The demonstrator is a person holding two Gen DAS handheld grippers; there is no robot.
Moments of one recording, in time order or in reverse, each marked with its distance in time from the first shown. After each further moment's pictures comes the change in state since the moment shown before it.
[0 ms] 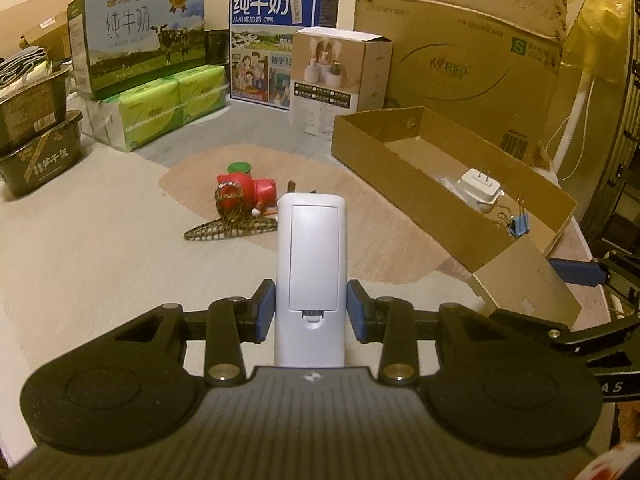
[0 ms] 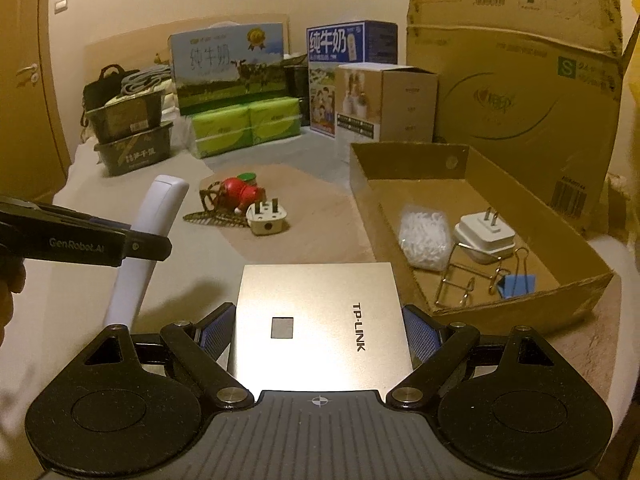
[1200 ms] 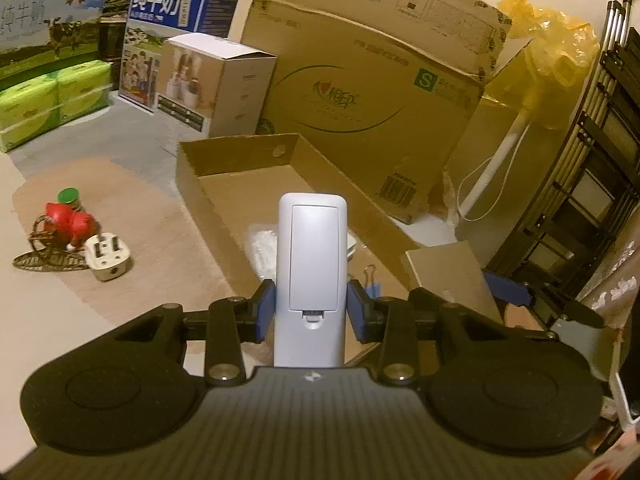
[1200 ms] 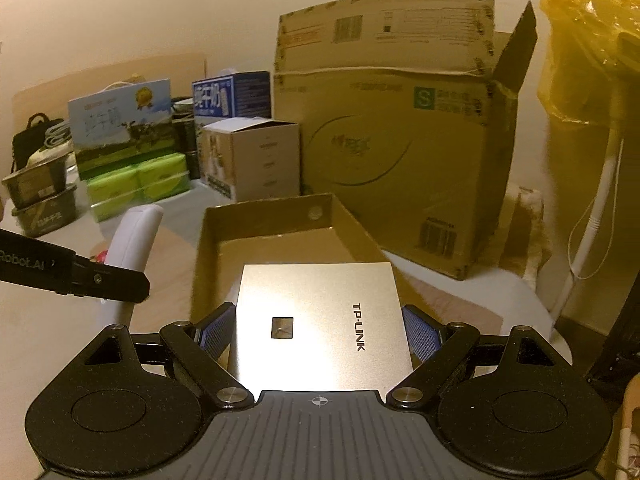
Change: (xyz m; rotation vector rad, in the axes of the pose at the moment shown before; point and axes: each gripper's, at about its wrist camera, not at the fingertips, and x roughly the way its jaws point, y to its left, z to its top) left arm 0.027 -0.126 0.074 -0.130 0.027 -0.258; right arm -0.034 -0.132 0.040 0.089 -0.101 -0.186
